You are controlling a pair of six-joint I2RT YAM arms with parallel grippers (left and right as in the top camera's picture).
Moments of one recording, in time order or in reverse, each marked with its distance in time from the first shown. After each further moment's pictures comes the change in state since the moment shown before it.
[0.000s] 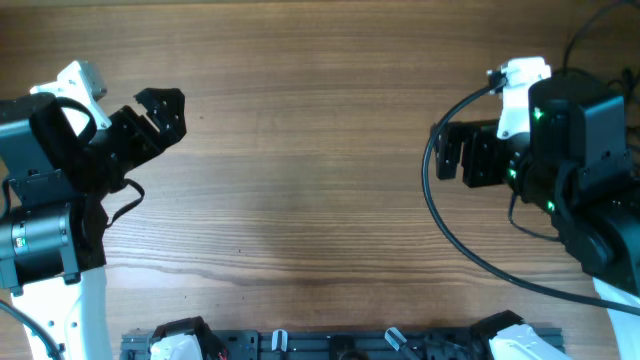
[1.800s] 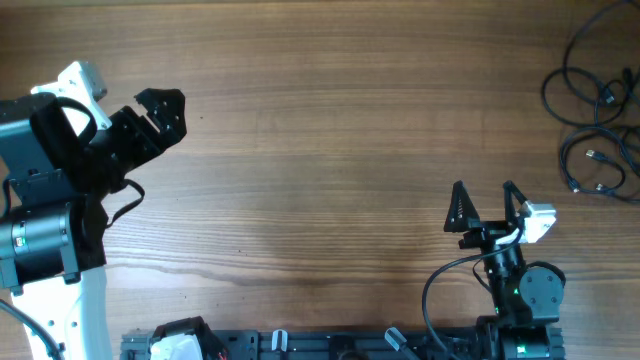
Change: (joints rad) left arm 0.000 0.001 0.000 -0.005 0.000 0.000; right arm -0.354 -1.159 -1.668 1.279 -0.155 0.076
